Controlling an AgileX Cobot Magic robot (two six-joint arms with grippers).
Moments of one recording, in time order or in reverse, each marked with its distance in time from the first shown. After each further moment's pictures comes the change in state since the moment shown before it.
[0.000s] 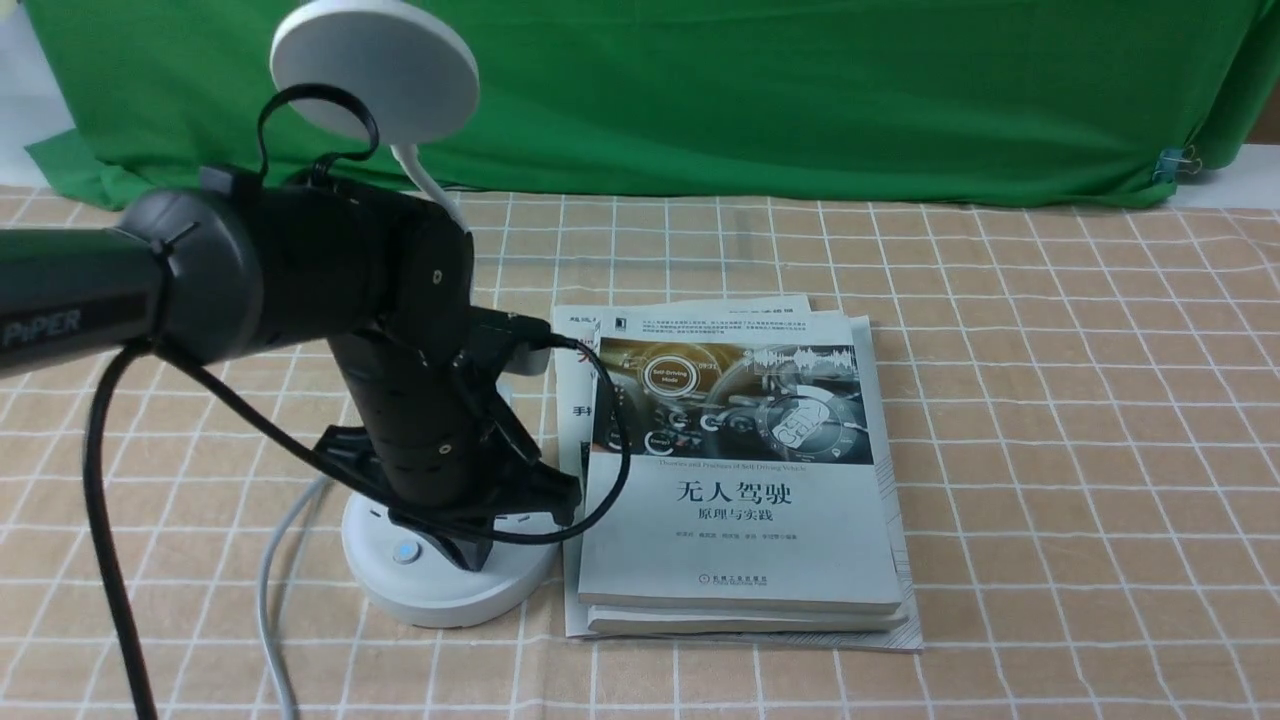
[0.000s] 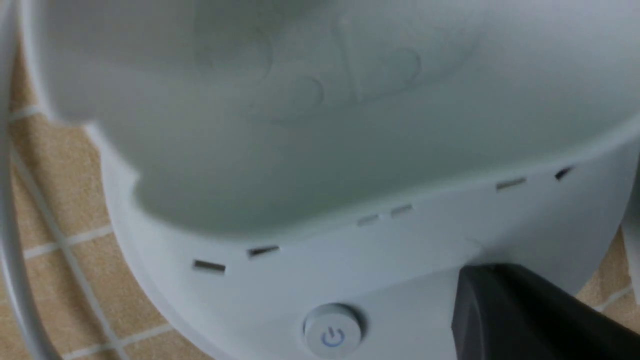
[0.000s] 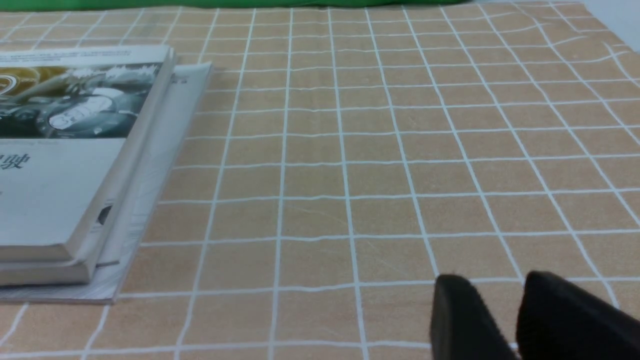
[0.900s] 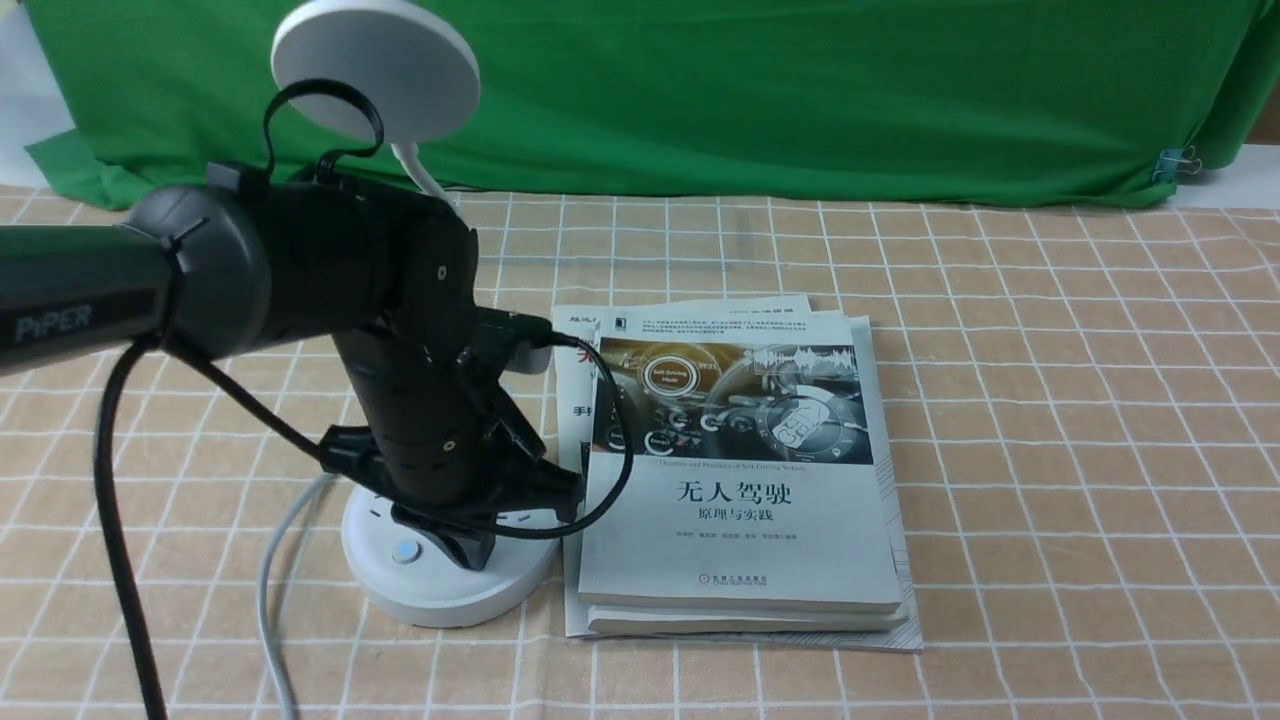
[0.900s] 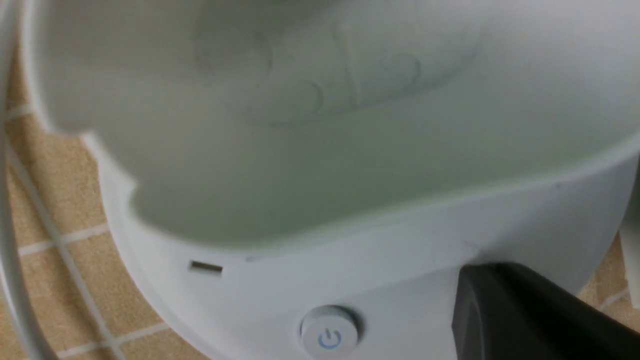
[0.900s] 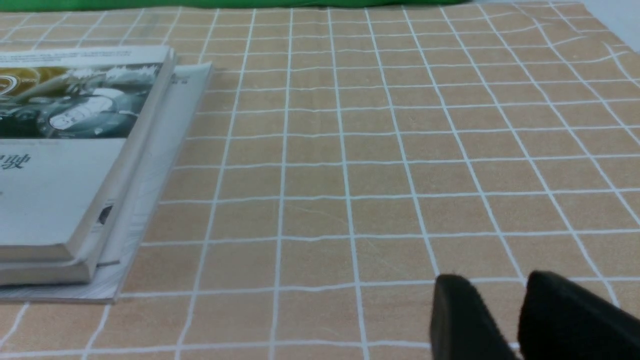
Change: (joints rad) right arm 0.000 0.000 0.000 0.000 0.000 0.000; left arm 0.000 0.003 -0.010 -0.001 0.010 -0.011
